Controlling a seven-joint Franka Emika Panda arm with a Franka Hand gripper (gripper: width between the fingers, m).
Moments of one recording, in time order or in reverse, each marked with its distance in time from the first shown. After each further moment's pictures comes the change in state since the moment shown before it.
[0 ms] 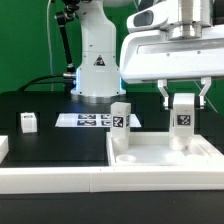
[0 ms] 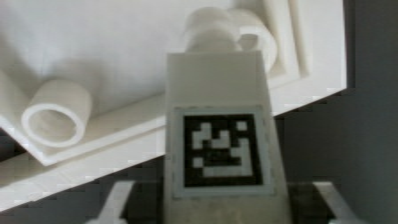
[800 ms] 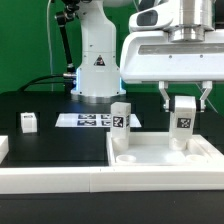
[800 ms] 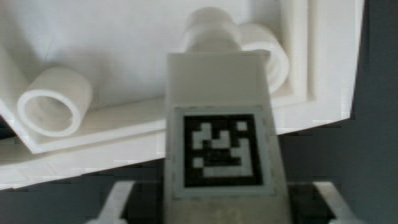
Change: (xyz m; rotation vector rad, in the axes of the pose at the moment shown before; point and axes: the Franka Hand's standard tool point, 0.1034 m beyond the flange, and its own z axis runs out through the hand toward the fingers) arm -0.003 -0.002 0.004 -0.017 -0.032 -0.151
